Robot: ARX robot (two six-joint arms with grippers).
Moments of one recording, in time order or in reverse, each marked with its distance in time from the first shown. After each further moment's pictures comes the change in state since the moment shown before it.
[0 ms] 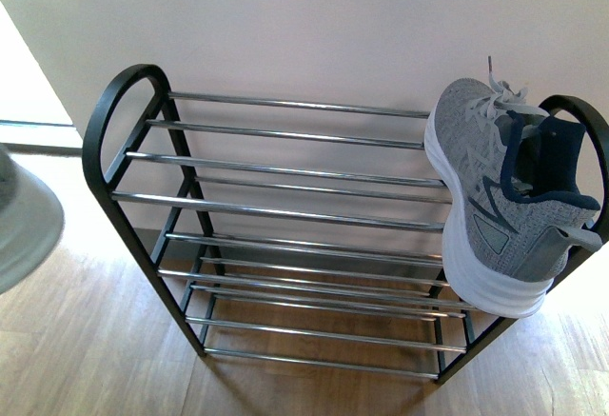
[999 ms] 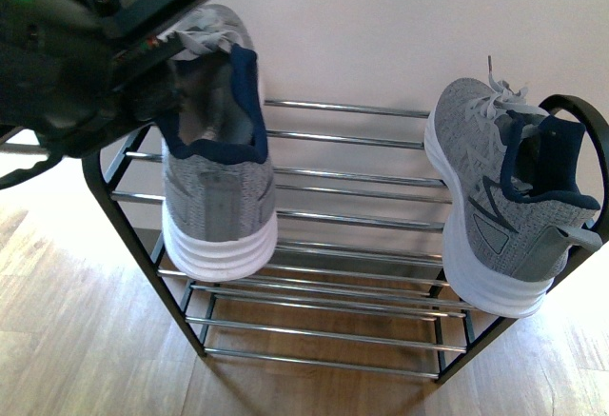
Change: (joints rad) left arm -0.192 0.756 0.401 0.221 0.245 0.119; right arm 0.000 0.000 0.000 0.000 0.000 0.000
